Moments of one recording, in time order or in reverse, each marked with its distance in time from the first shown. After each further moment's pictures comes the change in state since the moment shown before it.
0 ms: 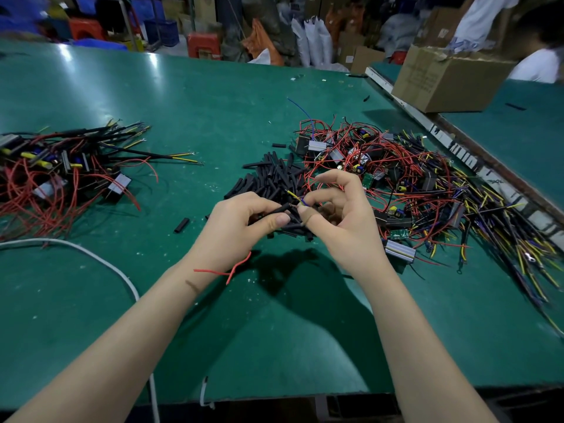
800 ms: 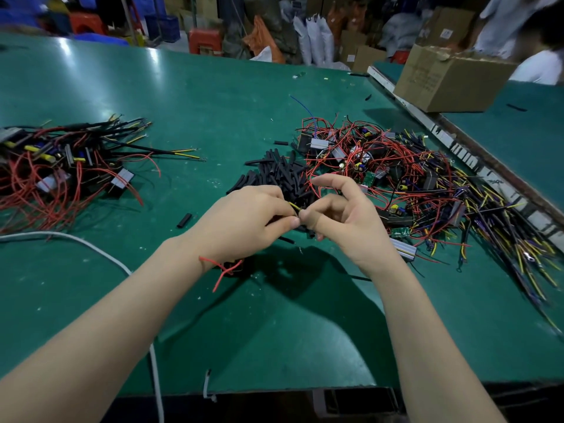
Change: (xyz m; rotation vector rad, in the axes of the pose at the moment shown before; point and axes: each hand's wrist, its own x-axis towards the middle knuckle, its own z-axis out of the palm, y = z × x) left_hand 0.008 0.021 -0.015 0.372 -0.264 0.223; right_hand 0.002 0.000 -0.010 0.168 -0.161 0.128
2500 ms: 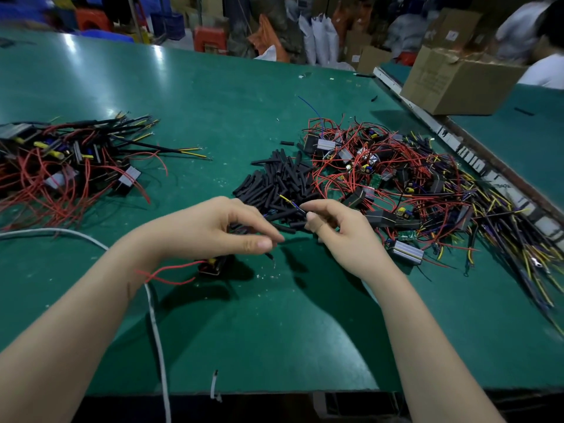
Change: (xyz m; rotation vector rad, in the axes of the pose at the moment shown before) left_hand -0.028 -0.033 -0.024 -0.508 -0.263 0.012; right_hand -0.001 0.013 0.006 -0.441 0.005 0.081
